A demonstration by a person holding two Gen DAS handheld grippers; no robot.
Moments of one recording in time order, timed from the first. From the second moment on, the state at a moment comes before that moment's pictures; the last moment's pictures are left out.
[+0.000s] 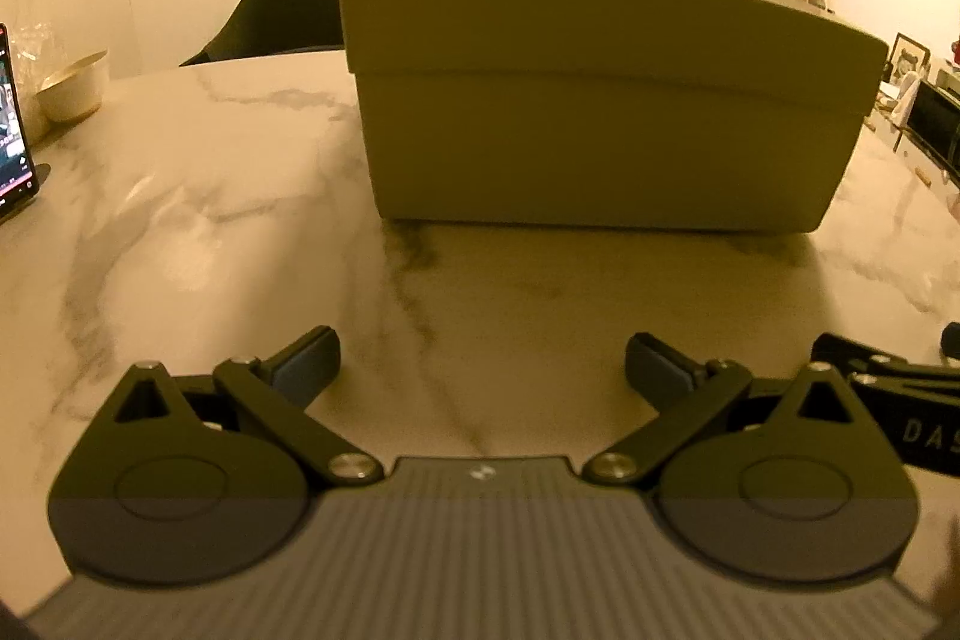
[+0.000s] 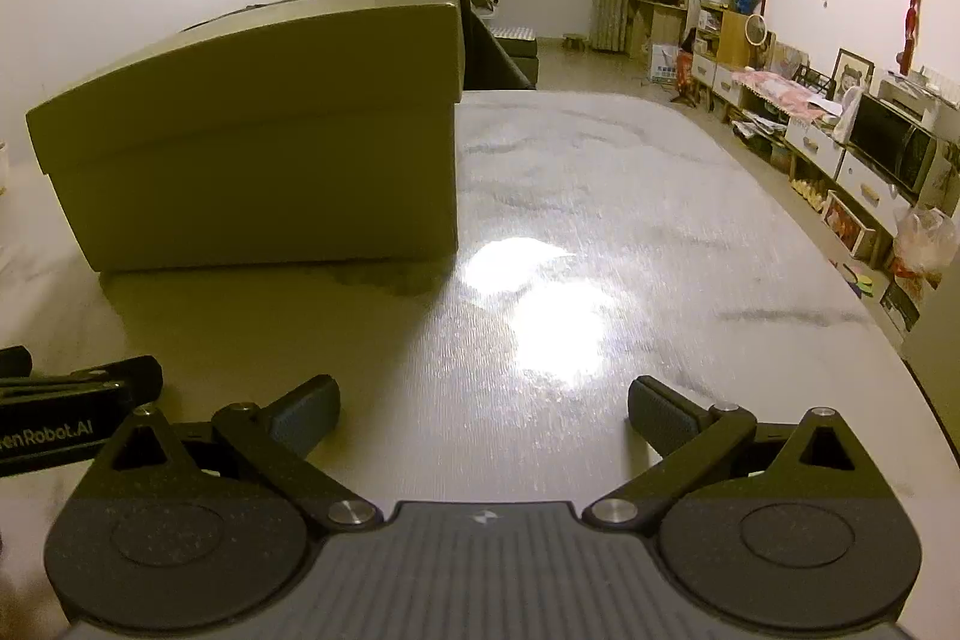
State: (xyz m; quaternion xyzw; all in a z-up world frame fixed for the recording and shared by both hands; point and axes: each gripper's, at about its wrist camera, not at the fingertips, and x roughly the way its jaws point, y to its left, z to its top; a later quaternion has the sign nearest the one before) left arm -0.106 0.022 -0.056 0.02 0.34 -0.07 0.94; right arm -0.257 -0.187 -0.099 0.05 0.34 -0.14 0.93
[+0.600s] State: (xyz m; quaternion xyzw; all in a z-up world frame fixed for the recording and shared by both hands) left arm -0.101 0.018 -0.056 0.01 0.34 -0.06 0.94; right arm -0.243 -0.184 -0.097 0.05 0.34 -0.15 0.93
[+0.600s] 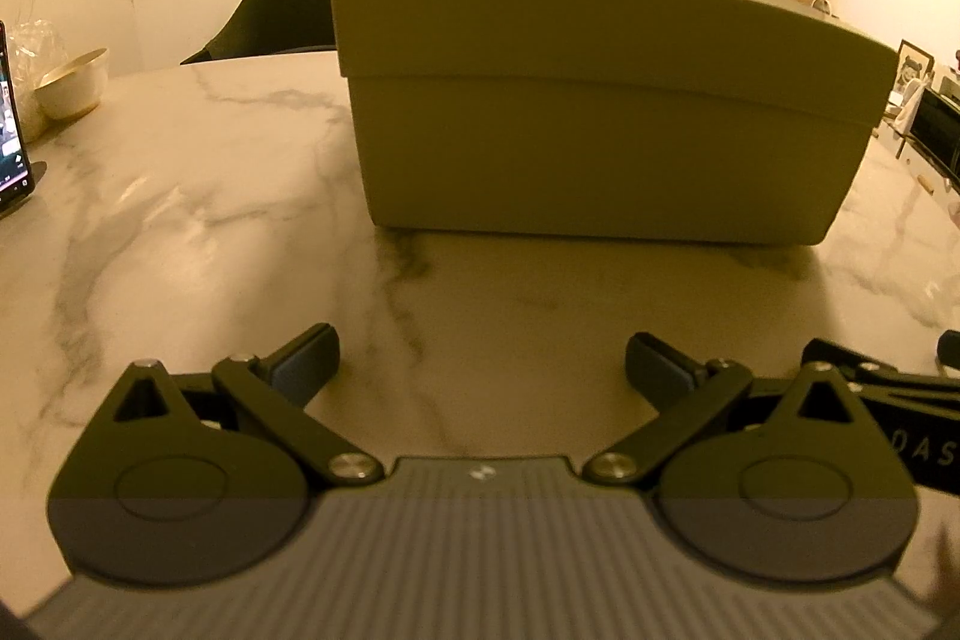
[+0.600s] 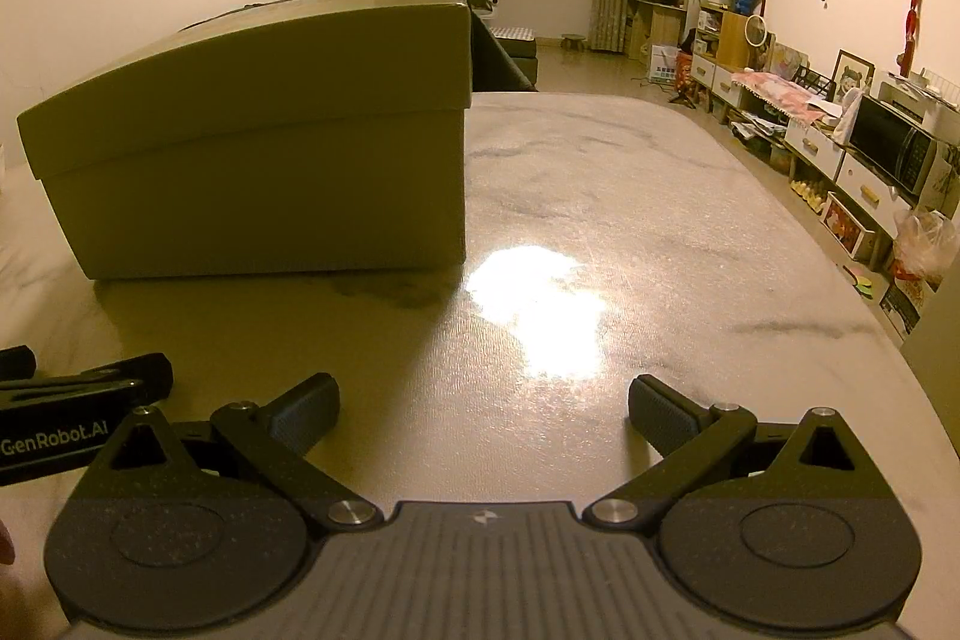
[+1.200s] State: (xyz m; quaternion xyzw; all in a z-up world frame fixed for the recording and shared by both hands) left arm -0.096 0.020 -0.057 0.01 0.34 -0.06 0.94; right arm -0.245 -0.189 -0.104 0.05 0.34 -0.15 0.93
